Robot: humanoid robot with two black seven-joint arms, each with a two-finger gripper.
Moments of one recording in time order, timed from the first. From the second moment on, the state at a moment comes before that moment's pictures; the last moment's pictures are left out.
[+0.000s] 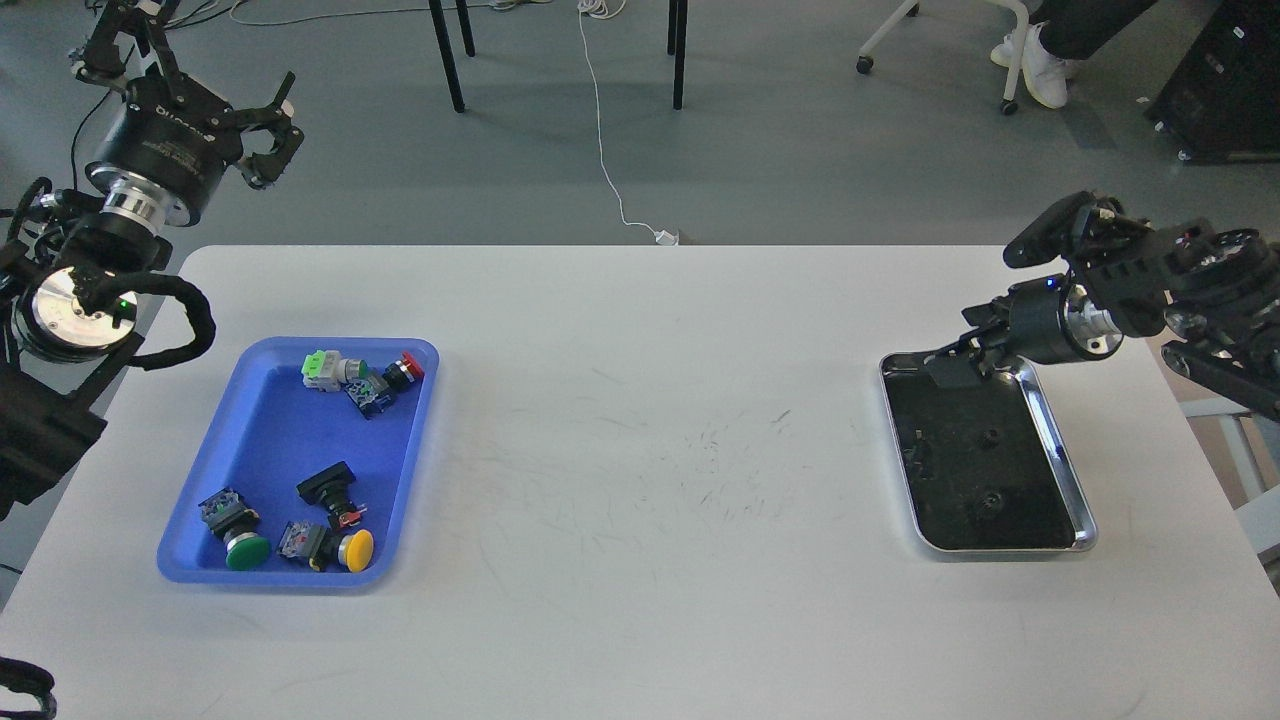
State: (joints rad) left arm -0.78 0.54 -0.81 -0.82 -0.19 -0.39 -0.26; right arm 1.26 -0.62 -0.21 0.84 -1.57 0.25 0.48
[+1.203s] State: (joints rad) left arm -0.83 0.38 -0.87 -0.71 -0.21 -0.37 -0.25; right arm 1.03 -0.50 0.67 0.68 0.35 0.23 0.39
